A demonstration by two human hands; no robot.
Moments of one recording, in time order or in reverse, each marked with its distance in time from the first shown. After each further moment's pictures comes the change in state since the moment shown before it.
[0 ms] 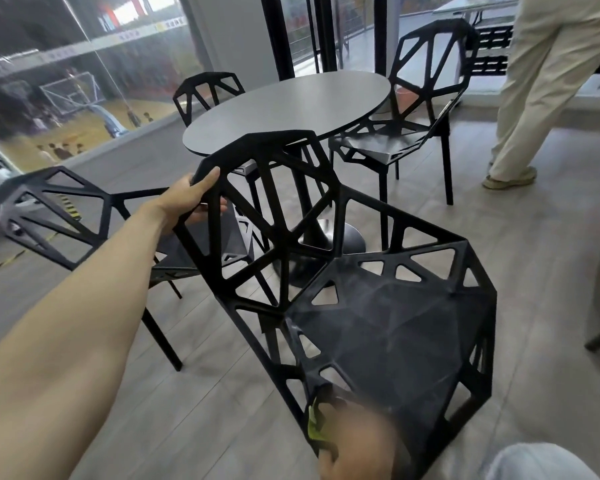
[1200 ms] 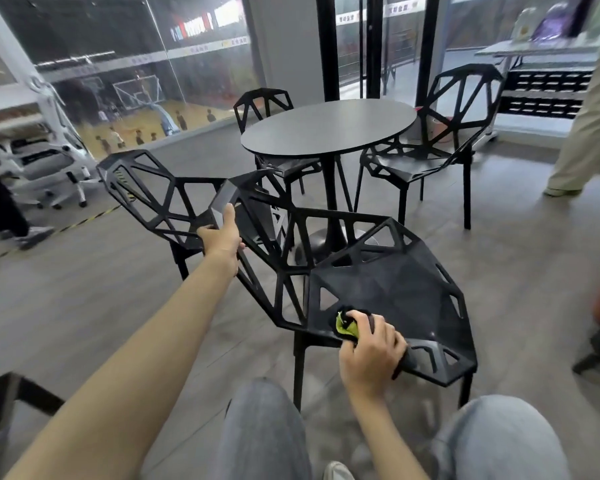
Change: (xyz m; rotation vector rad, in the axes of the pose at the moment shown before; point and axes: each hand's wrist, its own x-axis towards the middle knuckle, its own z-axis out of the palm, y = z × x) left_hand -0.216 -0.004 0.090 -0.471 0.767 -0.287; right_hand 0.052 0.000 -0.080 0.057 0.026 0.090
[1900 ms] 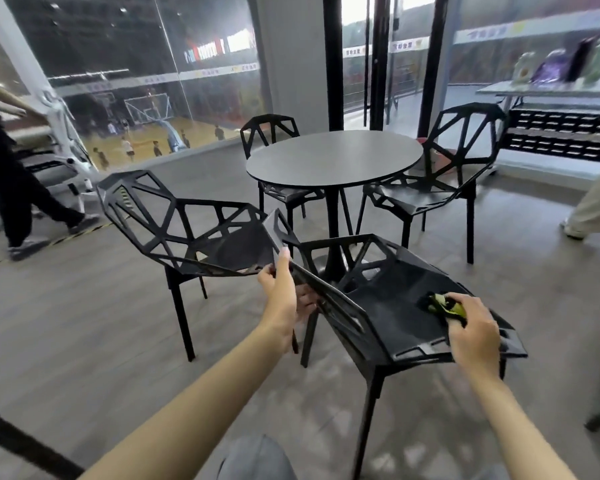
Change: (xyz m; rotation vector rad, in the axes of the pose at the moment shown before) left_hand -0.073 -0.030 0.060 -0.212 -0.374 -0.129; right_hand 0.181 0.104 -0.053 0.091 -0.064 0.060
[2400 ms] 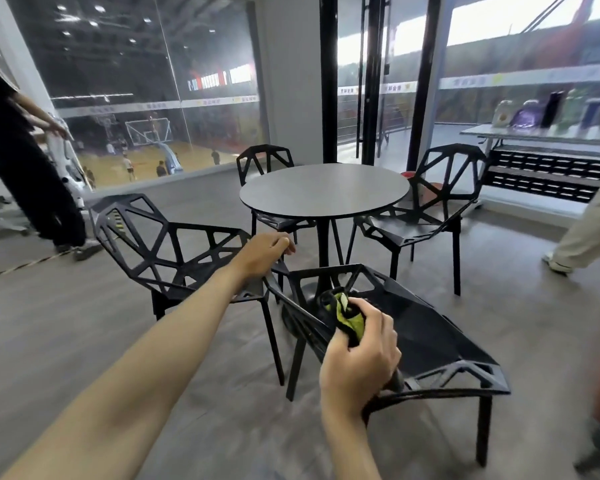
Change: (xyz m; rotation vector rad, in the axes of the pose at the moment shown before) left_hand 0.121 0.104 0.004 1.124 -0.299 0.752; right_hand -0.078 -0.212 0.018 0.406 0.415 -0.009
